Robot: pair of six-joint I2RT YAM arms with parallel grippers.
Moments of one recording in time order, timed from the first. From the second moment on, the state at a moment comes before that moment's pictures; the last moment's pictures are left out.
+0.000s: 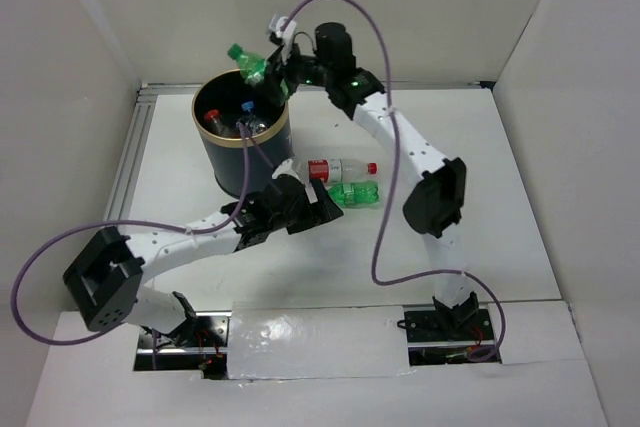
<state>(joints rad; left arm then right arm) -0.85 1.36 0.83 -0.07 -0.07 -1.01 0.57 2.11 2.26 -0.24 -0.62 -0.28</state>
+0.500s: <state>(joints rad) -0.88 1.78 0.91 0.11 -0.11 -1.75 0.30 1.77 1.73 -0.27 -0.68 -0.14</state>
